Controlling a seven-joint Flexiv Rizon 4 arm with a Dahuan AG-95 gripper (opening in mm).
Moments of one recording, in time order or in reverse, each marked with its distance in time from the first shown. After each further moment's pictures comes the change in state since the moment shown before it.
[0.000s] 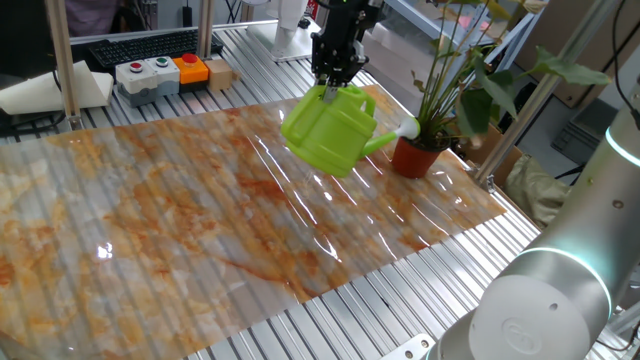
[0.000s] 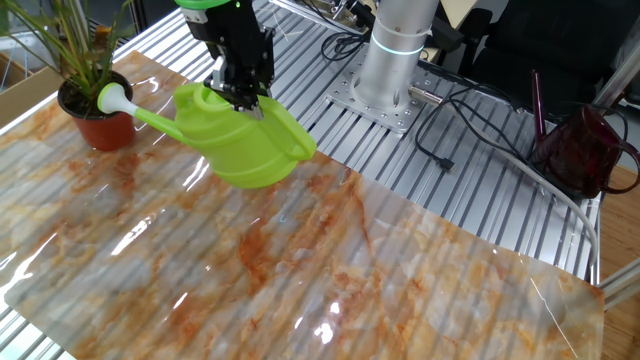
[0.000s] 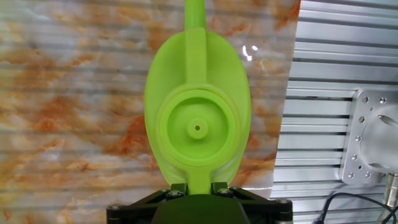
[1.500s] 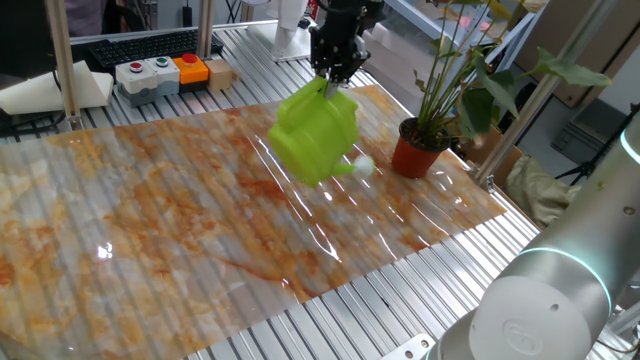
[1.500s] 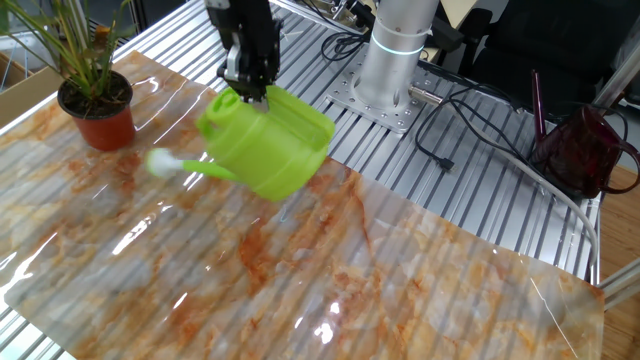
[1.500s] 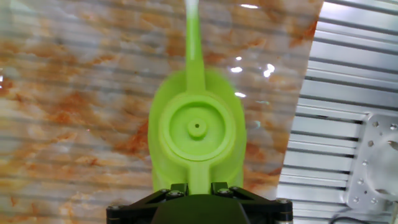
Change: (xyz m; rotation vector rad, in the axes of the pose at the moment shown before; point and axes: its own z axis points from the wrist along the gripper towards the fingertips) arm 0.008 -0.003 -0.010 -0.039 -0.074 -0.086
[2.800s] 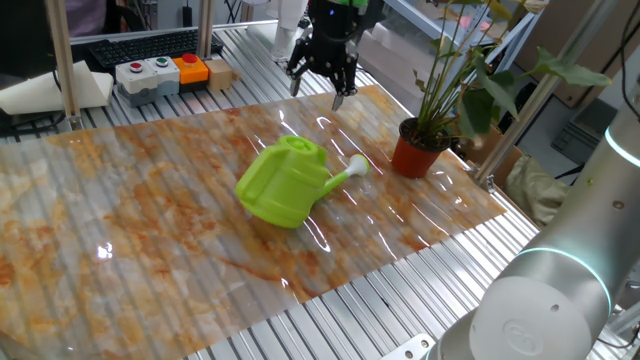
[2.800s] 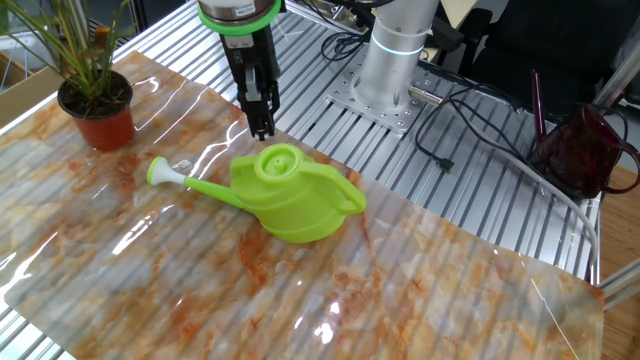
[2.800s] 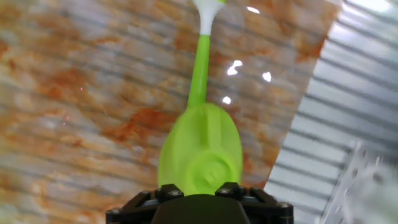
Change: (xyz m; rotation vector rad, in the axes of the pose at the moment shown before) arm 0.005 0.010 0.030 0.046 0.008 -0.419
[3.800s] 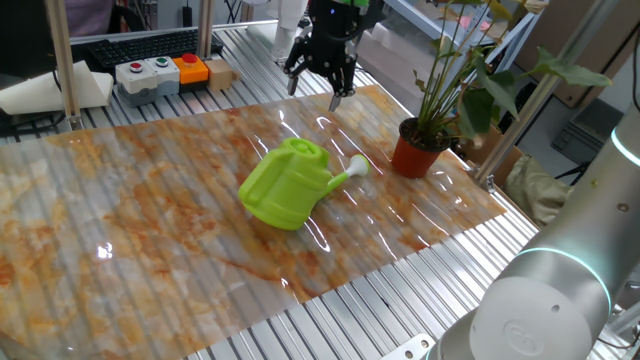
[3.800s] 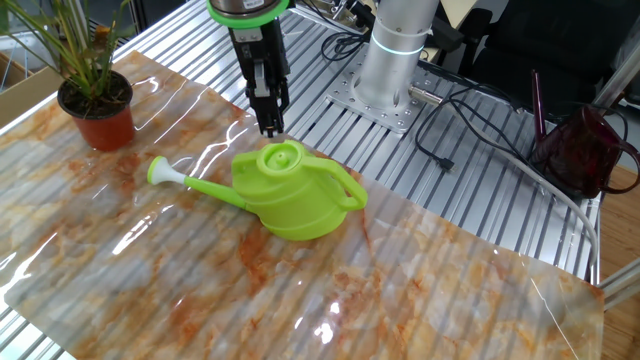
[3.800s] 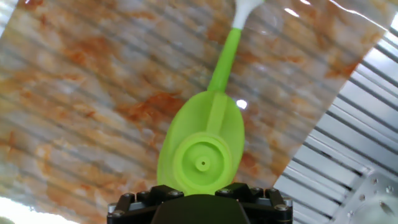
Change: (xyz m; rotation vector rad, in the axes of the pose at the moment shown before) arm 0.018 0.002 -0.007 0.001 0.012 0.103
